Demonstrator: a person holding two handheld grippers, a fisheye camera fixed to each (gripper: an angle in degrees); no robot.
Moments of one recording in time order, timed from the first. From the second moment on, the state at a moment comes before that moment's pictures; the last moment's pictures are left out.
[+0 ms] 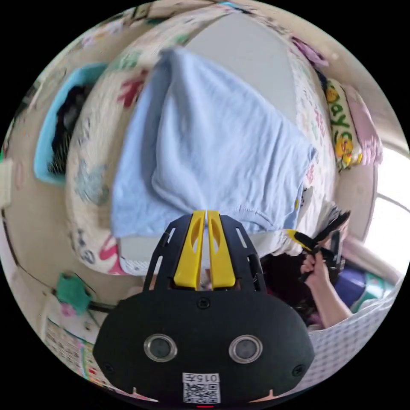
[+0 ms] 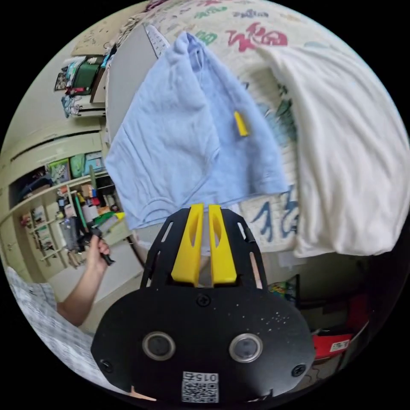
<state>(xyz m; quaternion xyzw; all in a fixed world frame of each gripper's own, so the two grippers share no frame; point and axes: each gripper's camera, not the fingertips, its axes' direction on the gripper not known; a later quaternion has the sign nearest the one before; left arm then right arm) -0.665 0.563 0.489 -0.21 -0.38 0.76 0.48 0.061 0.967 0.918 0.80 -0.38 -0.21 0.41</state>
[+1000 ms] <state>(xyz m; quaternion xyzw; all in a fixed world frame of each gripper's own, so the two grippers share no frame) -0.751 0.991 0.739 -0.37 -0.26 0.88 0.12 0.184 0.857 0.919 0.85 -0.42 -0.16 0.29</state>
